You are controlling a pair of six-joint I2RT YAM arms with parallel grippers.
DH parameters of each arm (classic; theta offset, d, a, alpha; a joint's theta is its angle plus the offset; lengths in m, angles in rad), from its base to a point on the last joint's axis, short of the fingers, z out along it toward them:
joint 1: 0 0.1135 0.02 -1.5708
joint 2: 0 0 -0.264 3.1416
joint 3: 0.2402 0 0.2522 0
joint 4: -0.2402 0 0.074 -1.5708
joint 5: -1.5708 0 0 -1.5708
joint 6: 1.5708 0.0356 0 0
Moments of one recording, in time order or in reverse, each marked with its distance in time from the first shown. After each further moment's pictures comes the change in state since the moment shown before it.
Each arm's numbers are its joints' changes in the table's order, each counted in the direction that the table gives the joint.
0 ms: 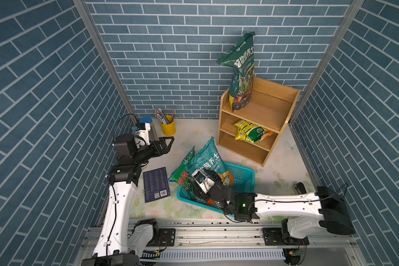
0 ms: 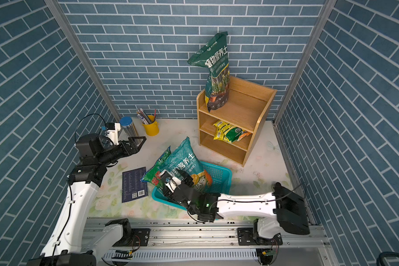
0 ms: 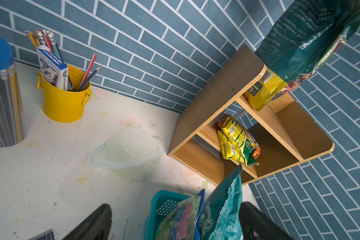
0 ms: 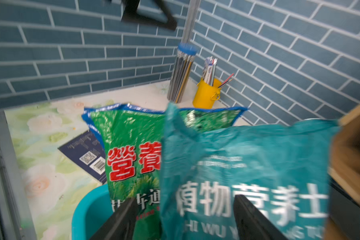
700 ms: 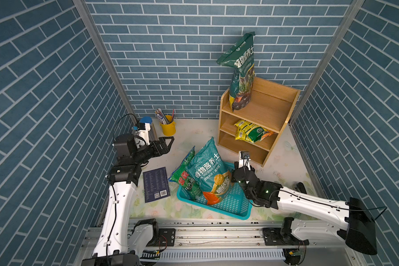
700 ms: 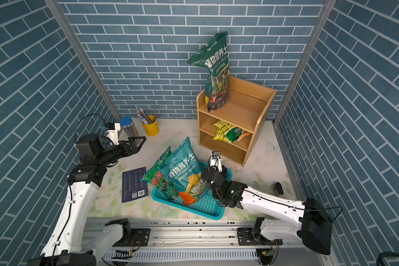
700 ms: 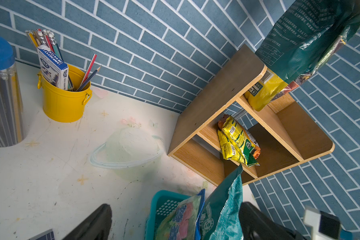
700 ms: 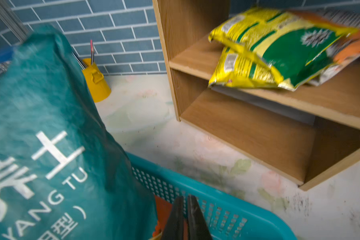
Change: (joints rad) left arm 0.000 0.000 0.000 0.000 0.000 -0.002; right arm -0.339 -0.130 -0.129 -0.372 -0.065 0.656
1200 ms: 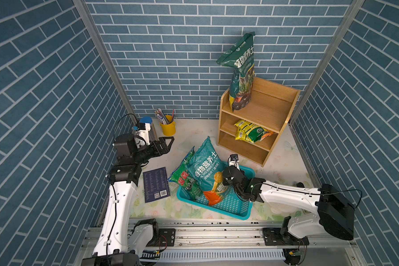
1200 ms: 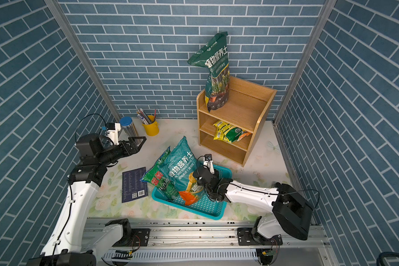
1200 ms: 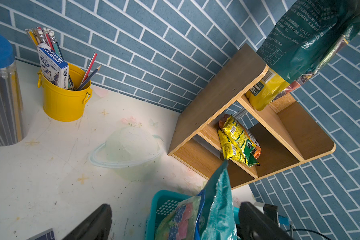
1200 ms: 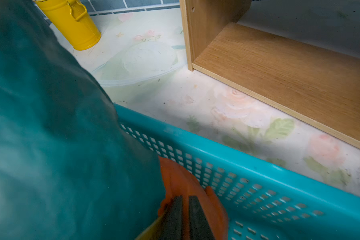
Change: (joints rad) left arm 0.000 0.005 0.000 0.000 0.000 0.000; right arm -0.035 0.253 0.069 0.024 0.201 0.087
